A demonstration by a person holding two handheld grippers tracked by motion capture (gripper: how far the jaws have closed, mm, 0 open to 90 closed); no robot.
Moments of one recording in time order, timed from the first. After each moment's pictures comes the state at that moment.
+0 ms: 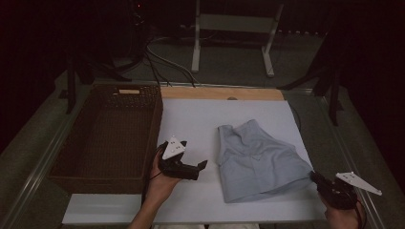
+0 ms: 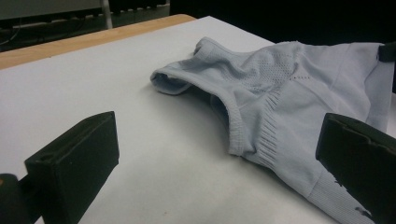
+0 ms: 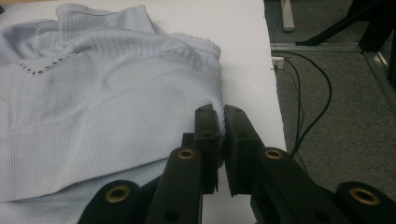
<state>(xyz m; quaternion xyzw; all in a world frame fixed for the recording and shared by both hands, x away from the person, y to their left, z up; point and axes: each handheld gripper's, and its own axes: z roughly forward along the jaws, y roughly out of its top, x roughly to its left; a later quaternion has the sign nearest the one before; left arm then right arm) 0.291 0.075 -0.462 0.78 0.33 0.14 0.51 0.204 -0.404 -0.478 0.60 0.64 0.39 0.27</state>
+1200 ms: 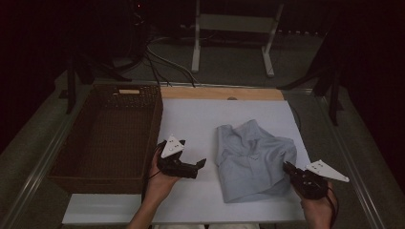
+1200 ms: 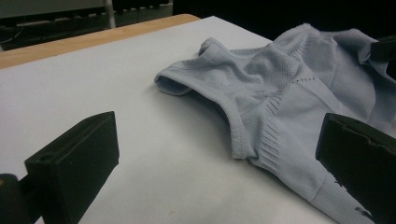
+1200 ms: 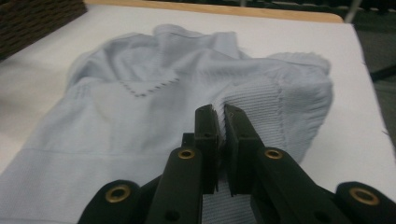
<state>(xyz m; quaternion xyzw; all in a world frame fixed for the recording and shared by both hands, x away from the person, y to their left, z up) 0.294 0.079 -0.461 0.77 0.34 0.15 0.51 0.227 -0.329 -0.461 0.51 0.70 0.42 0.26</state>
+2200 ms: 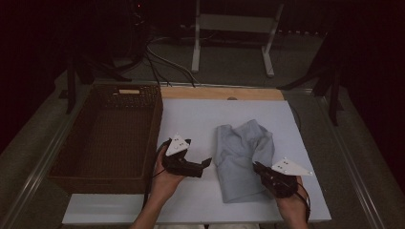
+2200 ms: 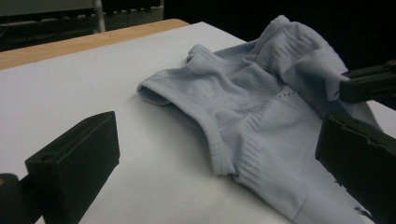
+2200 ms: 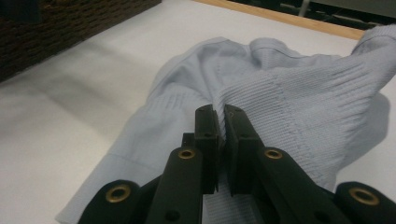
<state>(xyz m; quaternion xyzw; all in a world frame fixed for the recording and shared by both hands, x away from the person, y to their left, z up) 0.297 0.063 -0.456 0.77 0.34 0.13 0.53 0.234 -0.256 -0.460 0.42 0.76 0.44 0.23</state>
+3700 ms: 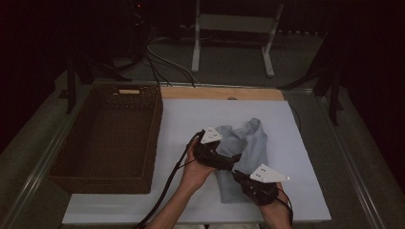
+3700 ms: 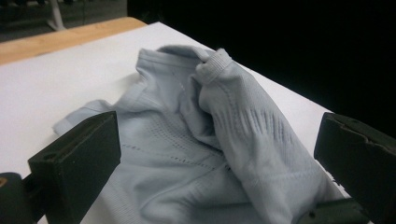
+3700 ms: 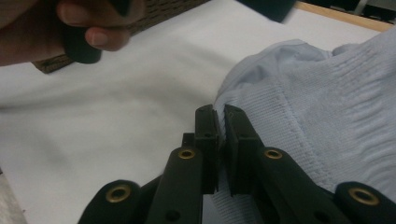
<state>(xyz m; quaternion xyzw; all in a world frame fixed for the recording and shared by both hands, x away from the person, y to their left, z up) 0.320 -0.019 -0.441 0.79 0.31 0.07 0.52 0.223 -0.208 -0.471 0.36 0.79 0.45 0.19</state>
